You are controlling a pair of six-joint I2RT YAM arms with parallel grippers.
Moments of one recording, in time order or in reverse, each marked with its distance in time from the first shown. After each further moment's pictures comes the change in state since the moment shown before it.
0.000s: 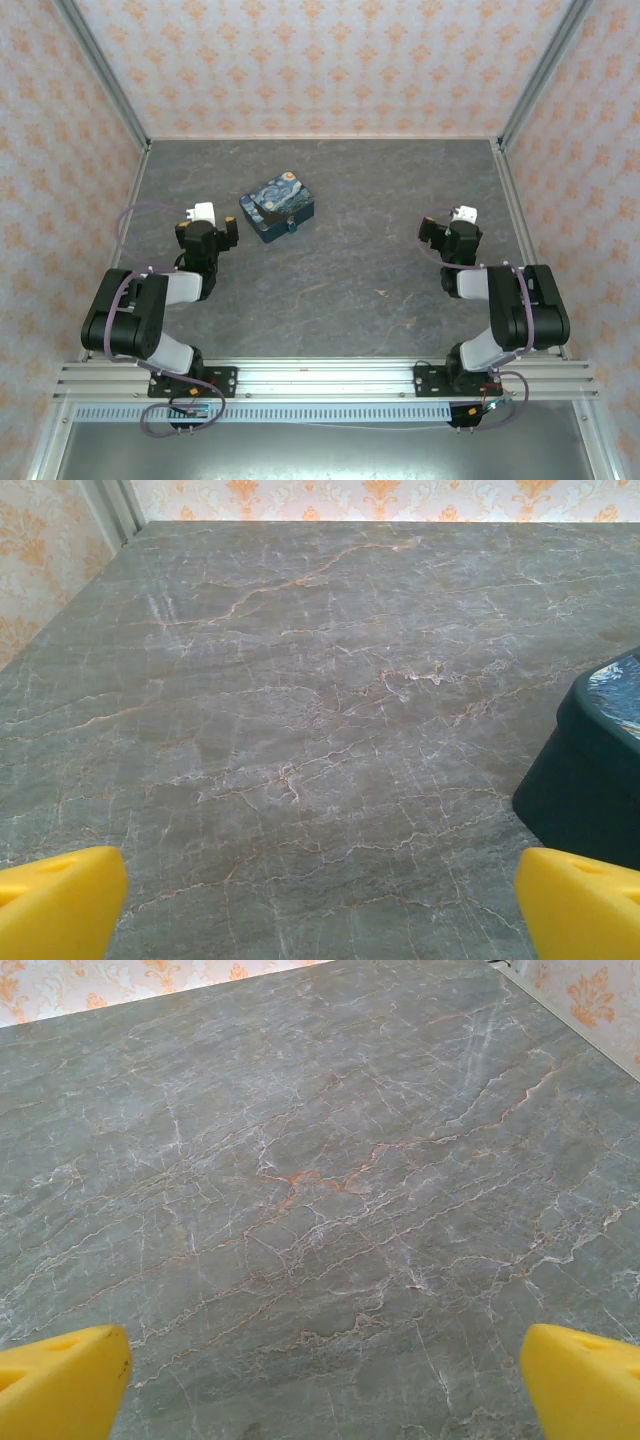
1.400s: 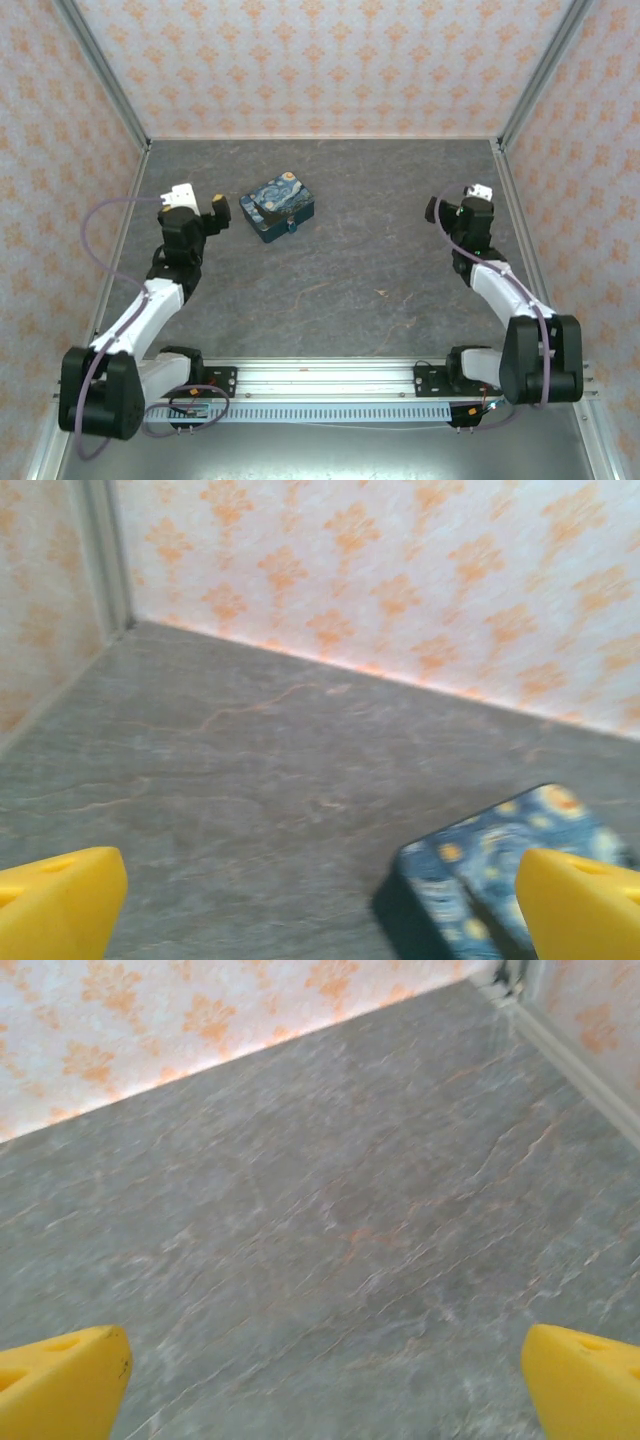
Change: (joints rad) left arm 0.000 -0.489 0.214 -0.580 0.107 -0.231; right arm 0.000 -0.328 0.301 -0.719 -0.098 0.137
